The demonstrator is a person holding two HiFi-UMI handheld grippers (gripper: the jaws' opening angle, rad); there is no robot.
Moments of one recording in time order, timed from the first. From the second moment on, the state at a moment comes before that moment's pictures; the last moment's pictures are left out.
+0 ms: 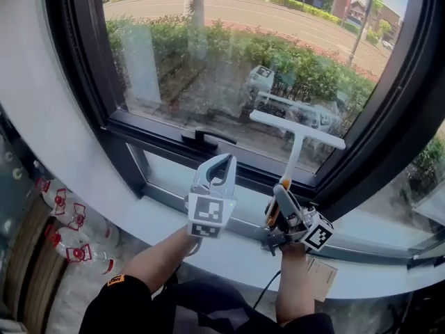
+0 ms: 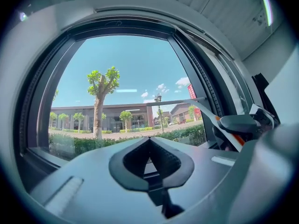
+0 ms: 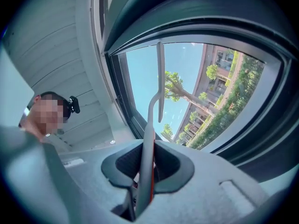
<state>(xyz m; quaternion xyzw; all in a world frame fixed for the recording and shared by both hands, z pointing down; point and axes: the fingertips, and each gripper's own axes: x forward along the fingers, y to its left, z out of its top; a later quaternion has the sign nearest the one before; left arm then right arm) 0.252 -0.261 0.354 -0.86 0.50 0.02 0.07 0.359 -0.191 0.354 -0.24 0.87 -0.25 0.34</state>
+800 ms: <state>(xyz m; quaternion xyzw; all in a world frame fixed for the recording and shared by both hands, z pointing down) -0.052 -0.267 0.482 -0.73 0.69 -0.02 -0.03 0.147 -0.236 0.405 -0.20 0.91 -0.25 0.26</state>
